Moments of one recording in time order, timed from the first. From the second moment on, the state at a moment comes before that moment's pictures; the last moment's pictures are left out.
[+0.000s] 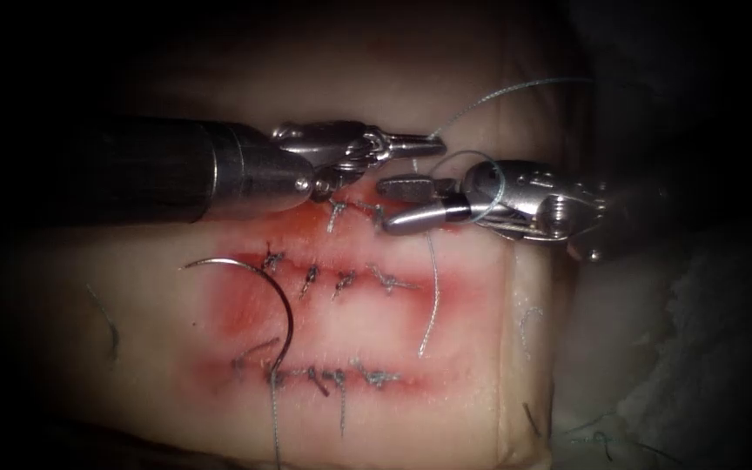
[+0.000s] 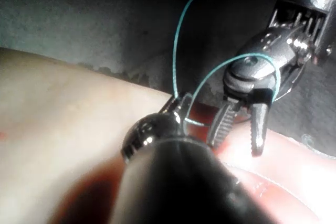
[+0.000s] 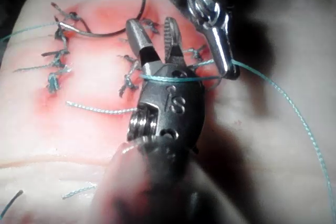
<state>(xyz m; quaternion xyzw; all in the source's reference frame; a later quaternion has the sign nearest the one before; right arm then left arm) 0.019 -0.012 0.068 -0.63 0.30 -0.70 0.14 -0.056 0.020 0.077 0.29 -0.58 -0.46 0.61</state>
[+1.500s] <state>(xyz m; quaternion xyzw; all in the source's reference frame) 0.019 -0.015 0.069 -0.43 0.38 -0.73 -0.37 -0.054 0.017 0.077 0.34 -0.59 -0.36 0.64</state>
